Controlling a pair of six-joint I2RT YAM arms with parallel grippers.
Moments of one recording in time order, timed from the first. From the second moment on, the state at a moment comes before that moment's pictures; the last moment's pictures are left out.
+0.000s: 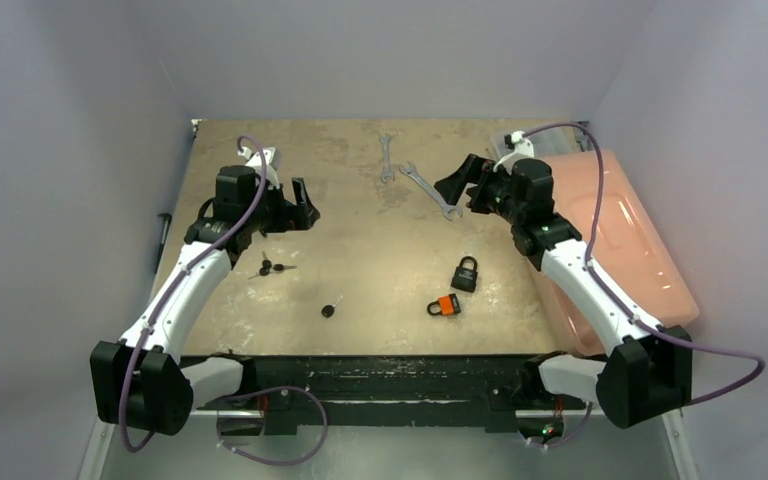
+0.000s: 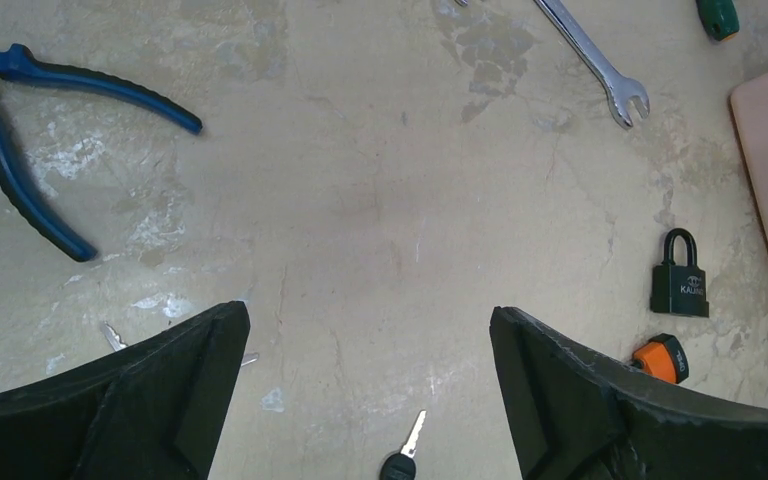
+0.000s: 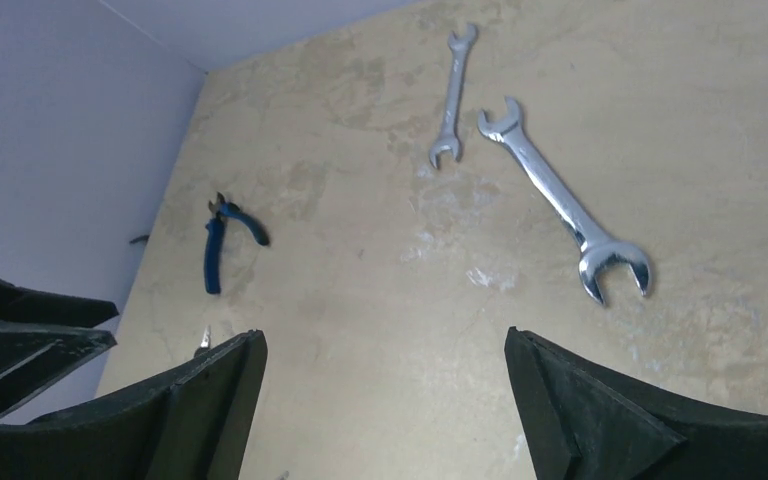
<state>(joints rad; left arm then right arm) -0.17 1.18 0.95 -0.38 0.21 -0.28 0.29 1.20 0.93 0.00 -0.18 0.55</state>
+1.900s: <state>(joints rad) -0.22 1.15 0.94 -0.38 0.20 -0.28 0.77 1.31 0.75 -0.64 0.30 0.92</state>
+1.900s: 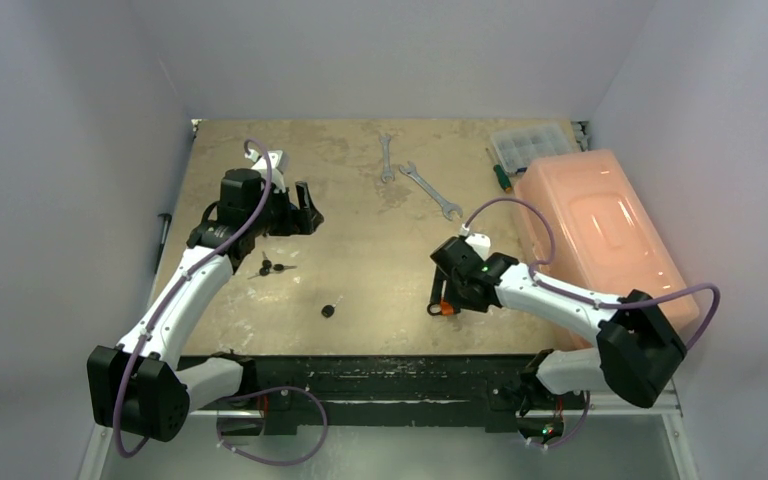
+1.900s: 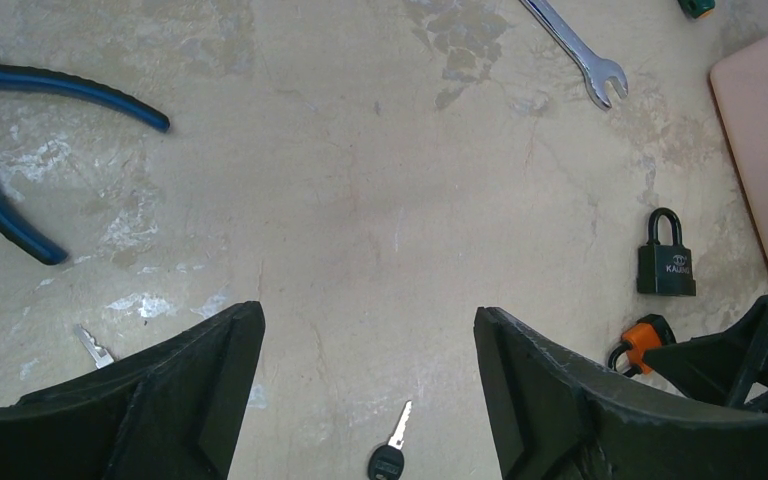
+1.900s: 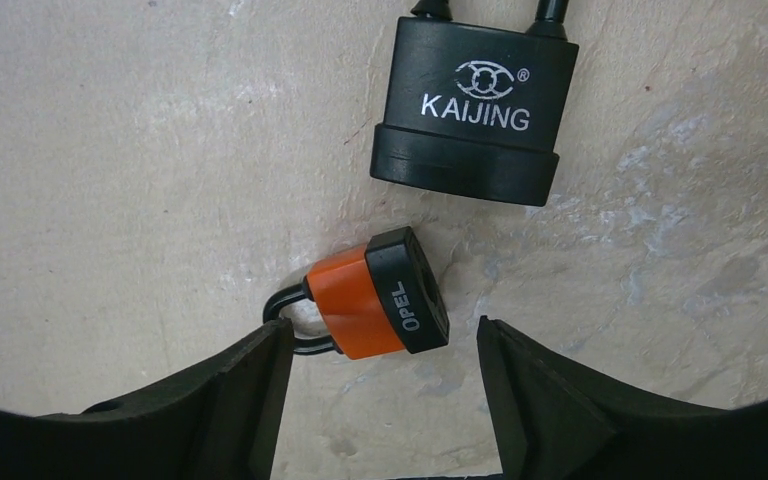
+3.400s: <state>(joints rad) -0.24 1.12 0.94 -0.39 0.17 -0.28 0.79 1.58 0.91 -0.40 0.22 1.63</state>
